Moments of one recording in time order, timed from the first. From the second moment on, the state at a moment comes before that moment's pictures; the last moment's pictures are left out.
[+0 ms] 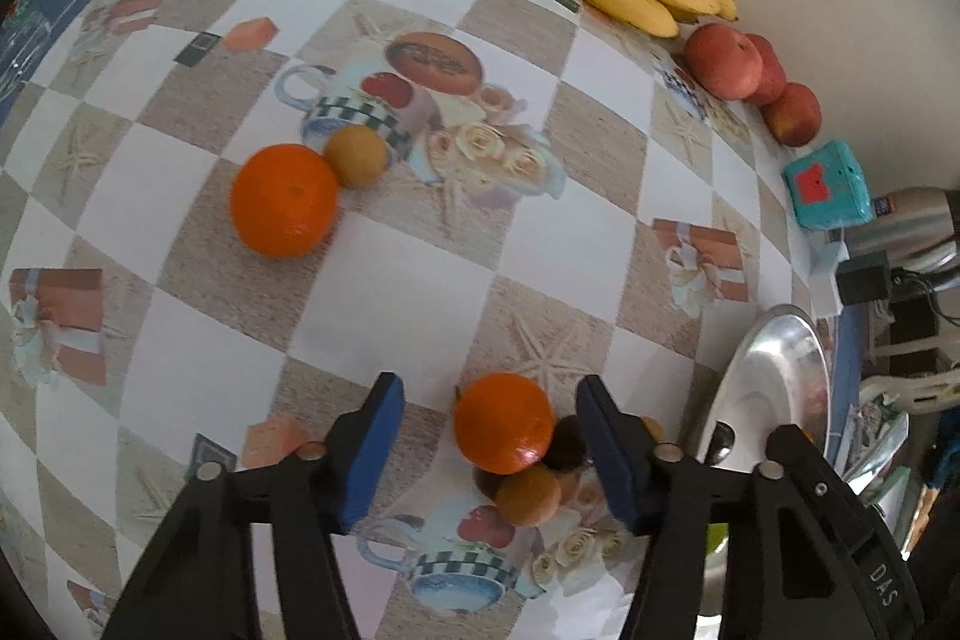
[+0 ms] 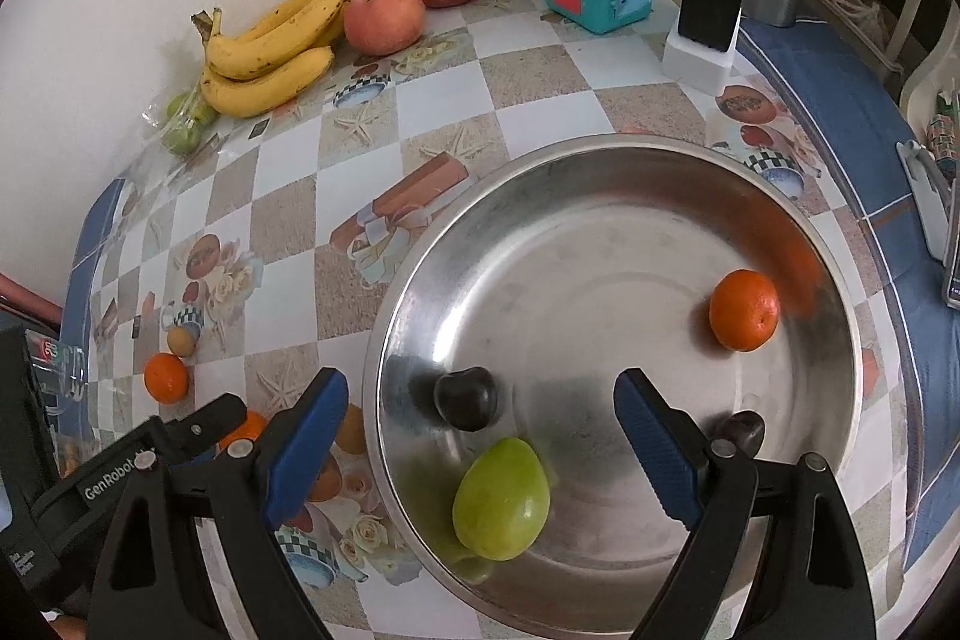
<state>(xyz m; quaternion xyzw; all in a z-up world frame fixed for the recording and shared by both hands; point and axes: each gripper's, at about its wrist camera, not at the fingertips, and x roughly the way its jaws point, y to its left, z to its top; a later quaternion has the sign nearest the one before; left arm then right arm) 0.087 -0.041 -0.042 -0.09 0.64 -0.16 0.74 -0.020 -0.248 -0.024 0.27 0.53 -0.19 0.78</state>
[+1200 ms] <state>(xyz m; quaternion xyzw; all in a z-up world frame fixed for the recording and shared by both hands) 0.101 0.025 0.011 -0.16 0.56 -0.09 0.81 0.011 -0.173 -0.008 0.20 0.53 -0.10 0.82</state>
